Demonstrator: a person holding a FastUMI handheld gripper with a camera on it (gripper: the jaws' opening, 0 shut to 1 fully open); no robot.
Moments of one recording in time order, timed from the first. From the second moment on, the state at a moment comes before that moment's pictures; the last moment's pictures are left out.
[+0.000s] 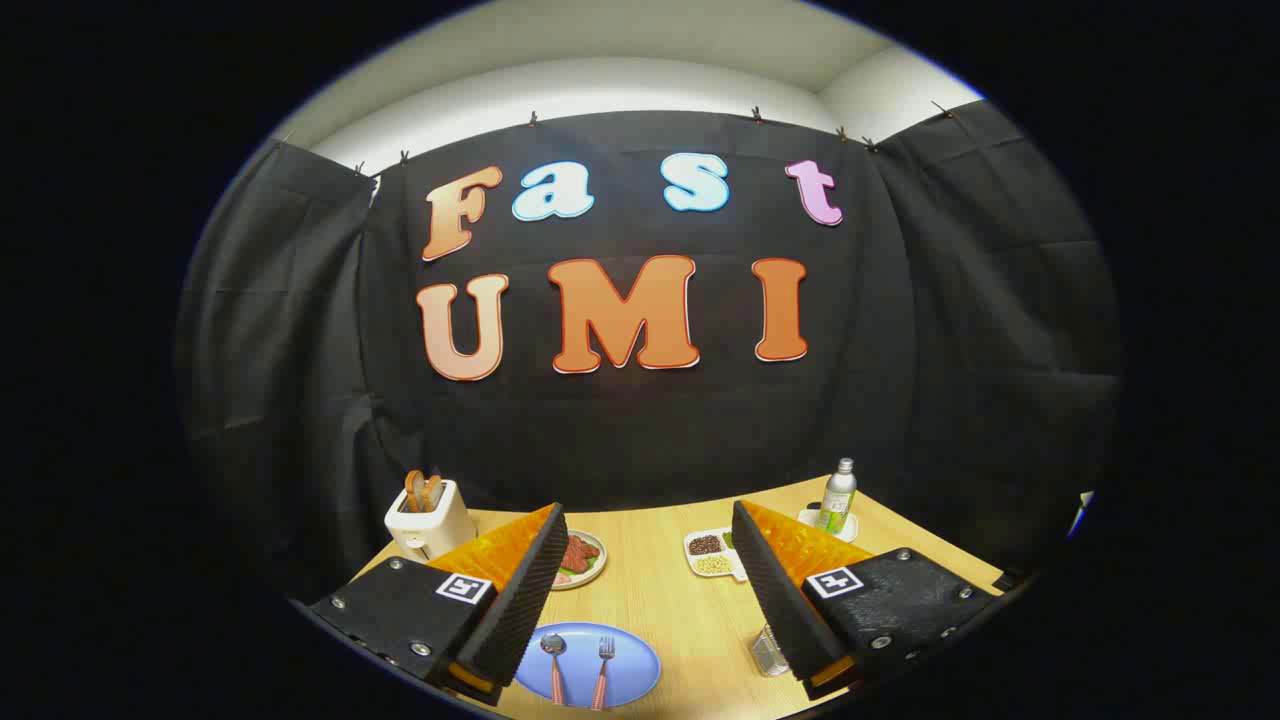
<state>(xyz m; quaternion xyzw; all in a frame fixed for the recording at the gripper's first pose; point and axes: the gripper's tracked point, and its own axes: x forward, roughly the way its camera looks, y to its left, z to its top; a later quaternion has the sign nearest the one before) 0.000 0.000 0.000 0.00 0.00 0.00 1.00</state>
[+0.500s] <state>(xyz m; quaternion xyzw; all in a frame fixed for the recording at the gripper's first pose) 0.003 0.025 -0.032 -0.01 0.03 0.02 1.00</state>
